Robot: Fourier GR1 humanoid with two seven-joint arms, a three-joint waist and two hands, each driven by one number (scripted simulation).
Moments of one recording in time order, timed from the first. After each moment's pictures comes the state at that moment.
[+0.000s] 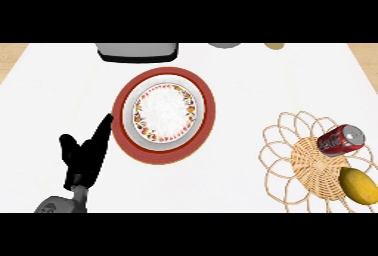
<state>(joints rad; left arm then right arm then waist) -0.07 0.29 -0.24 -1.37 0.31 0.21 0.11 -0.44 -1.05 0.03 -0.97 0.12 0.53 -0.54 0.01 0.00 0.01</state>
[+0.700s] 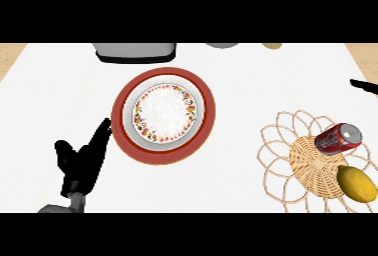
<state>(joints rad) -0.01 0.27 -0.22 -1.44 0.27 0.20 0.14 -0.36 -0.91 0.08 -1.14 0.25 0.50 -0.38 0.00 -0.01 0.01</state>
